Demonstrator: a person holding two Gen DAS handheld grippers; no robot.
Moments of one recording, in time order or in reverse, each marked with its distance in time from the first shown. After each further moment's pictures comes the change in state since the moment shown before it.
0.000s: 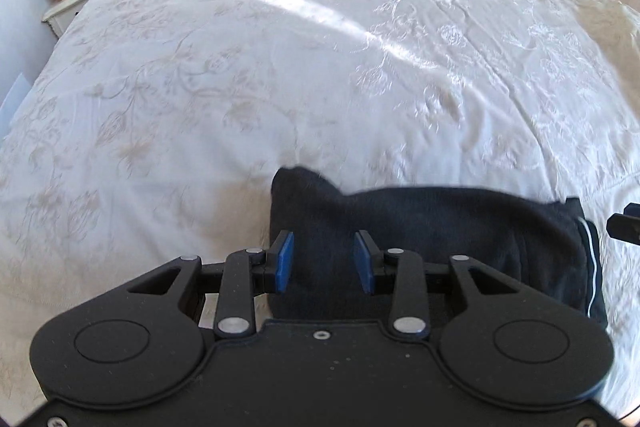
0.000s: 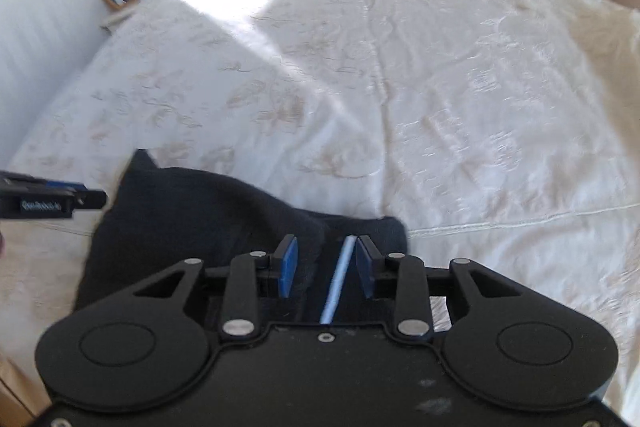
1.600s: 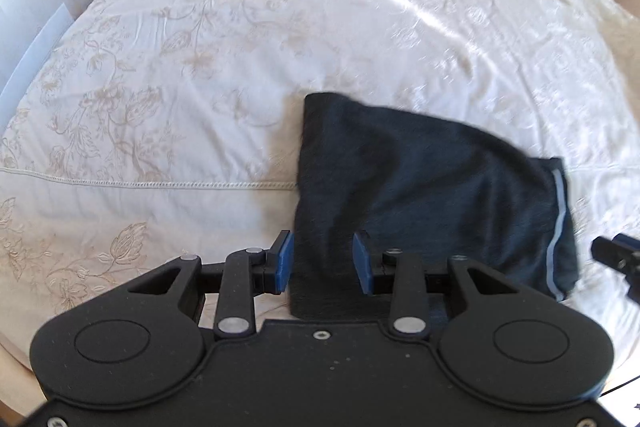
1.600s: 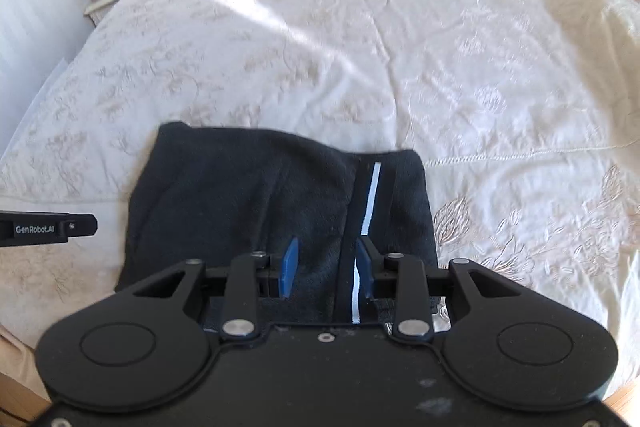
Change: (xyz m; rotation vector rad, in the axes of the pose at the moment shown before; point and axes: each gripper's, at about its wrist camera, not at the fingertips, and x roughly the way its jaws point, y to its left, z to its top) left arm -0.086 0.009 -0.060 -0.165 0.091 0.041; right arm -0.062 0.042 -0.034 0.036 0.071 -0.038
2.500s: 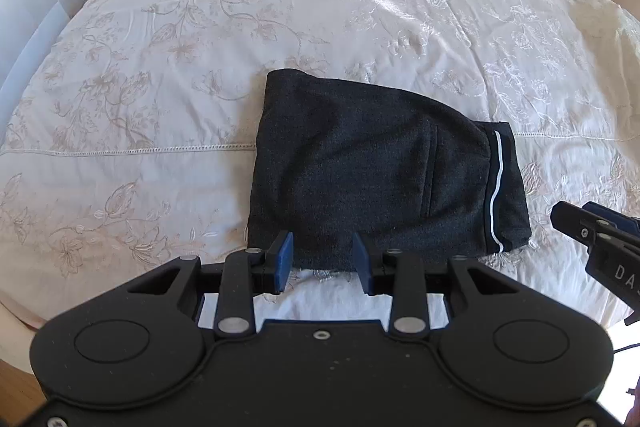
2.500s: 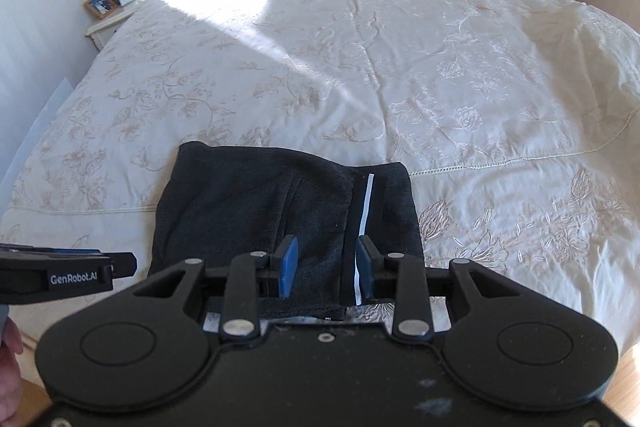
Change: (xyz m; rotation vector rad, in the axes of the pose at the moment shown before) left arm -0.041 -0.040 -0.039 0.016 0.029 -0.005; right arm -0.060 0.010 -0.013 0.021 -0.059 -0.016
